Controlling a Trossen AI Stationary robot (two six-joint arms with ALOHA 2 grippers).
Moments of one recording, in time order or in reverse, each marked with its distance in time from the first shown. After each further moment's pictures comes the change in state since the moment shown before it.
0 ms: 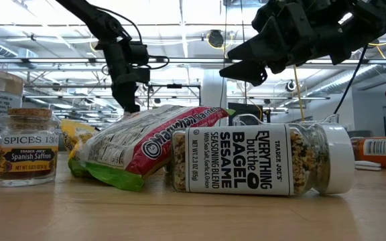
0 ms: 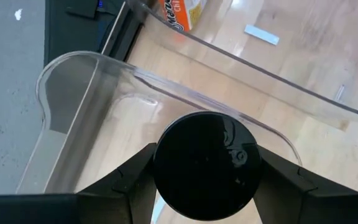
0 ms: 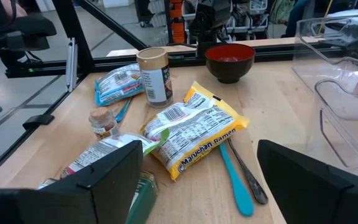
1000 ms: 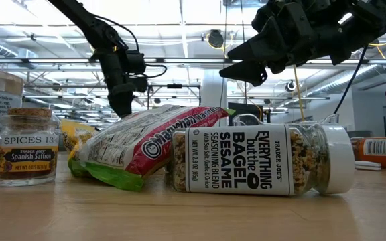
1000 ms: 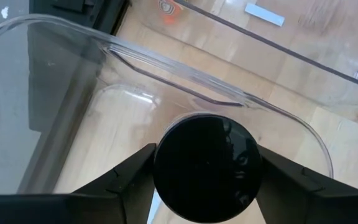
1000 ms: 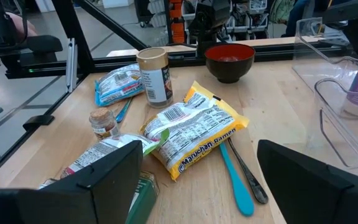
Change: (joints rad) left arm 0.008 -0.001 -0.115 0.086 0.029 0.022; right arm 0.000 0.000 0.000 0.000 0.000 0.001
